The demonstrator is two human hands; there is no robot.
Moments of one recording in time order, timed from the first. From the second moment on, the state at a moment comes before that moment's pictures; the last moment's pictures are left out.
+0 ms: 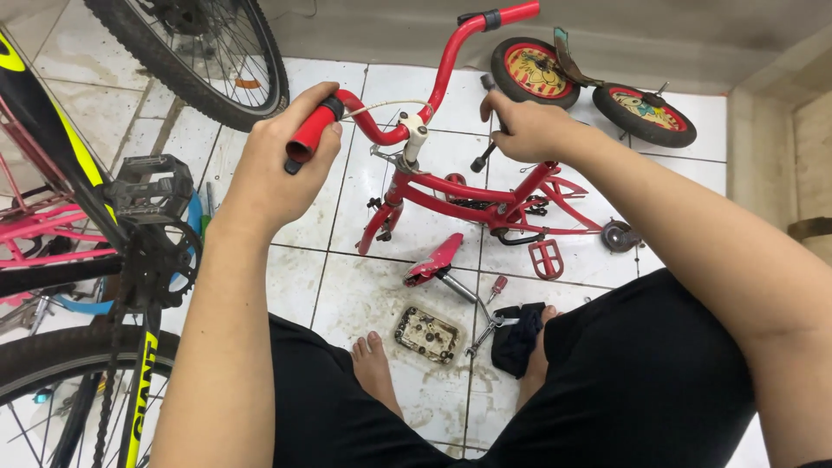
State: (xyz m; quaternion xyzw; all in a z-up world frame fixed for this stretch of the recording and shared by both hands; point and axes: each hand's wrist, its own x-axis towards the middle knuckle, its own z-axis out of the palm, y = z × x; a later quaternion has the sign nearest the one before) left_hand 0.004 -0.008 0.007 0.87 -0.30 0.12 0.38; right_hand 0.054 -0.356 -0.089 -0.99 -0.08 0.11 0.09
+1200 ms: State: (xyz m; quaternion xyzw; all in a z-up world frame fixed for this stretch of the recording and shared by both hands) left_hand 0.035 -0.009 -0.002 0.82 -0.37 0.13 0.42; right_hand 0.073 -0.321 -0.064 -0.94 -0.23 -0.24 0.11
